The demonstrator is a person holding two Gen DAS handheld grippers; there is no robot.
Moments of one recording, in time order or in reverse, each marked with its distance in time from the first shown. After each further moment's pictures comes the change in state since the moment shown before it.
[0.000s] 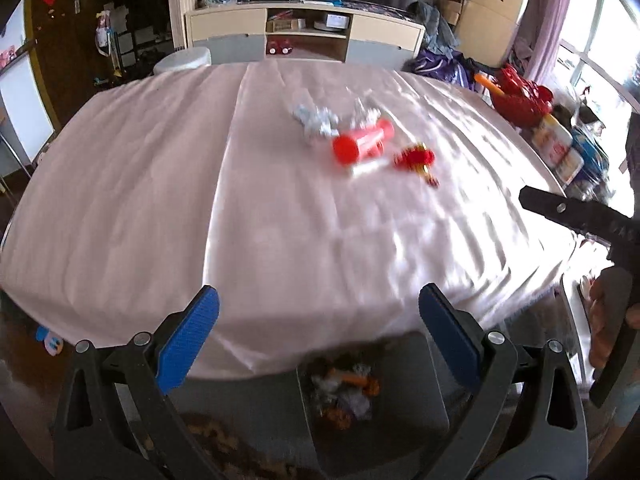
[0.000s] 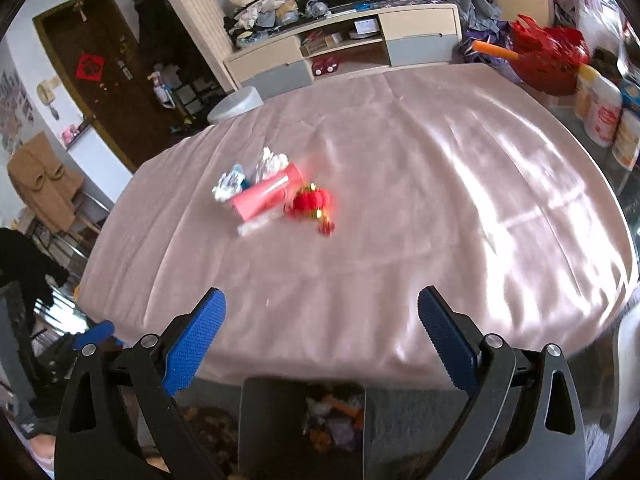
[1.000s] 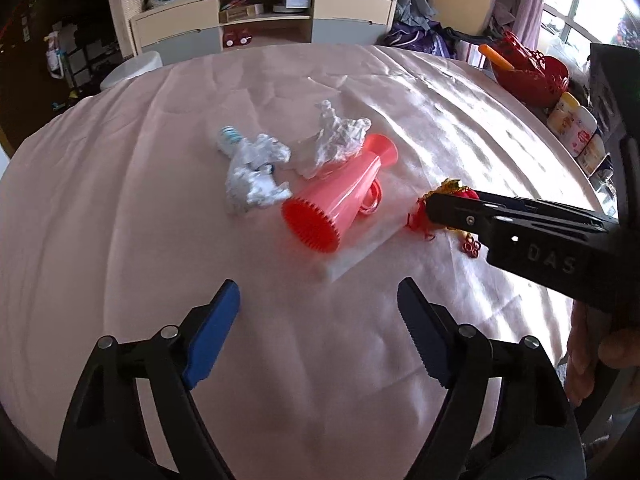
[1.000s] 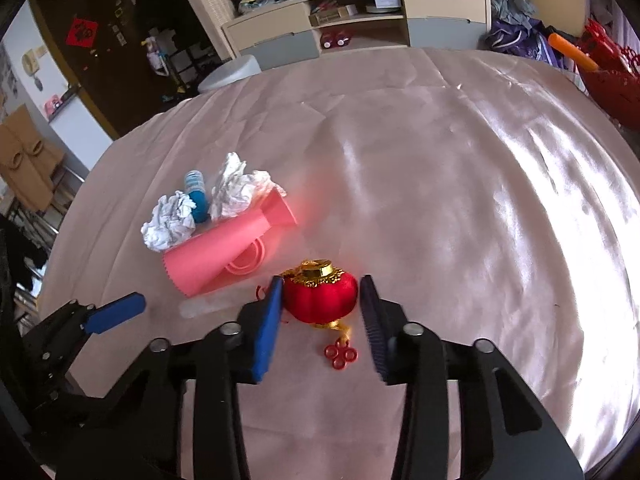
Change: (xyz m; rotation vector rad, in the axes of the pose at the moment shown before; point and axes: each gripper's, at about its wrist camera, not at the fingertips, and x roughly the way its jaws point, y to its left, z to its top) left arm 0.132 -0.028 0.076 0.131 0.067 -0.060; right arm 0.117 0.008 0.056 -0.063 0.091 0.012
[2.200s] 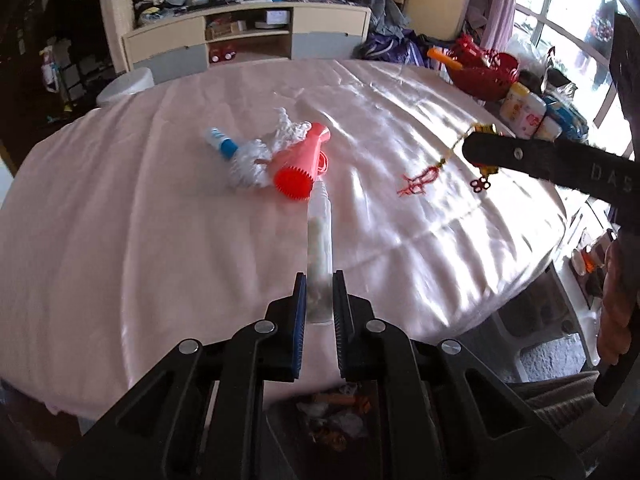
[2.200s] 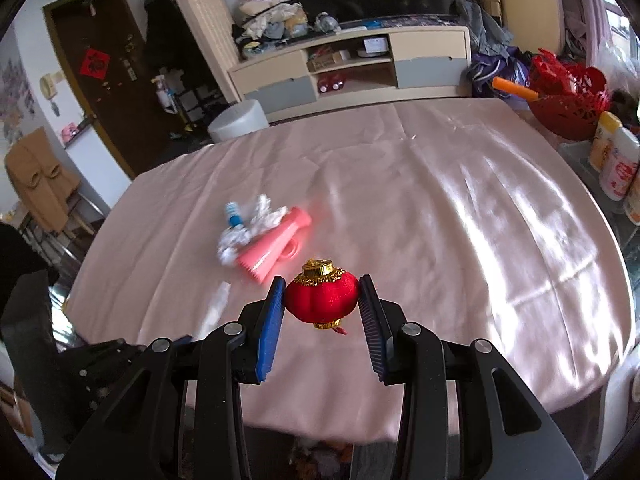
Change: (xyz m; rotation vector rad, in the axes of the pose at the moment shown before) left arm -0.090 -0.039 -0.054 0.035 -0.046 -0.034; right arm -0.128 0.010 -0.042 0.000 -0.151 -0.002
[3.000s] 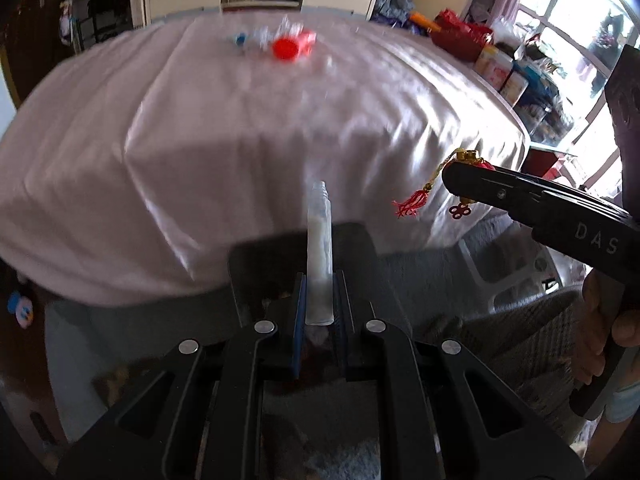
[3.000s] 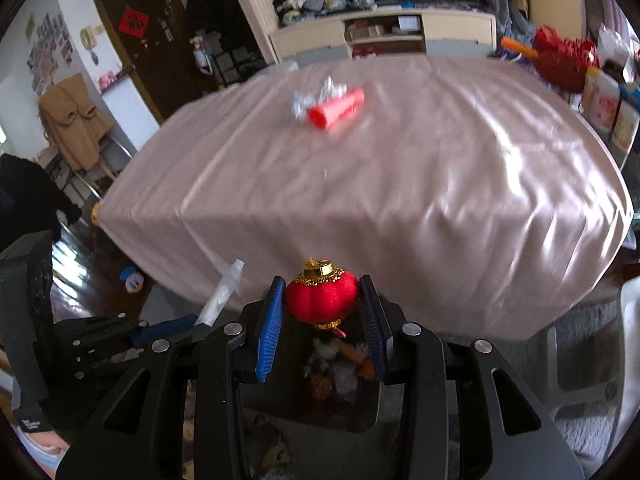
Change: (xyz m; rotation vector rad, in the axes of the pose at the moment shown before) left arm -0.051 -0.027 -0.167 -0.097 0.084 -0.041; right arm -0.042 0.034 -0.162 -0.075 0.111 0.042
